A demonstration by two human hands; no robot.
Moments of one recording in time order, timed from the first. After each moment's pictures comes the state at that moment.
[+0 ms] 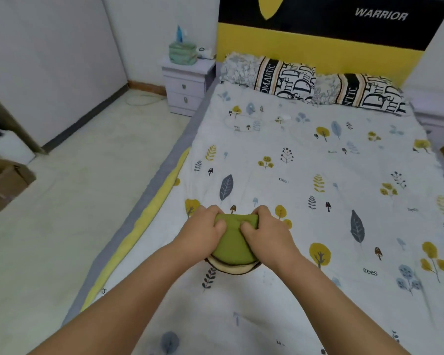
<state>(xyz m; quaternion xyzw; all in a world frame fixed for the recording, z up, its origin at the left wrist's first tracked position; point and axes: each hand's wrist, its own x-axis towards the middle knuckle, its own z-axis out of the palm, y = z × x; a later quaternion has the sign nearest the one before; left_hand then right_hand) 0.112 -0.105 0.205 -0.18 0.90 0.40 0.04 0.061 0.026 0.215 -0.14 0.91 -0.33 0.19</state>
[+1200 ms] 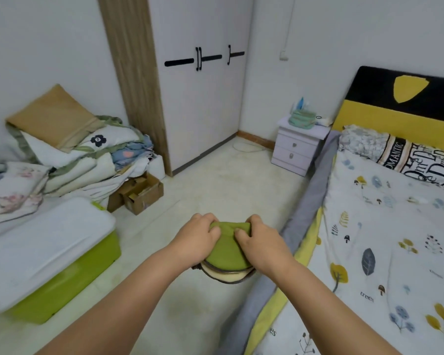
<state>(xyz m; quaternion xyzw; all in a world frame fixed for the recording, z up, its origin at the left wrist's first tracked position) 0.409 -0.499 0.302 -0.34 0.87 0.34 -0.06 0.316 -0.391 0.305 -0.34 0.88 -0.28 0.18</state>
